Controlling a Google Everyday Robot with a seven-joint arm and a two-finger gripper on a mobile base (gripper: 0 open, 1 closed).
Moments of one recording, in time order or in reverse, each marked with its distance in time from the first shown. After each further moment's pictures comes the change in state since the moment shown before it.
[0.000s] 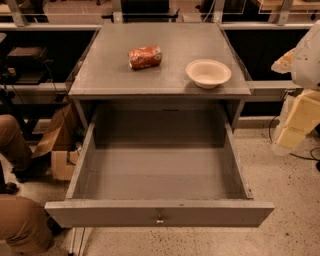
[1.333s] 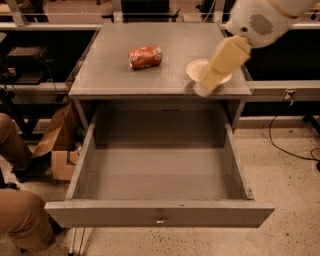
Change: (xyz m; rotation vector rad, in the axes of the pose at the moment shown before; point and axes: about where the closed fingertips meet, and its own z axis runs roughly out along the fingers) arm -0.120 -0.067 -0.006 0.078 -0.264 0.166
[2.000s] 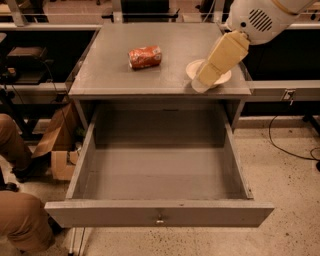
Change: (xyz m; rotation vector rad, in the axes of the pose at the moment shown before) arm -0.014 0.000 -0.001 -0.004 -0.043 0.026
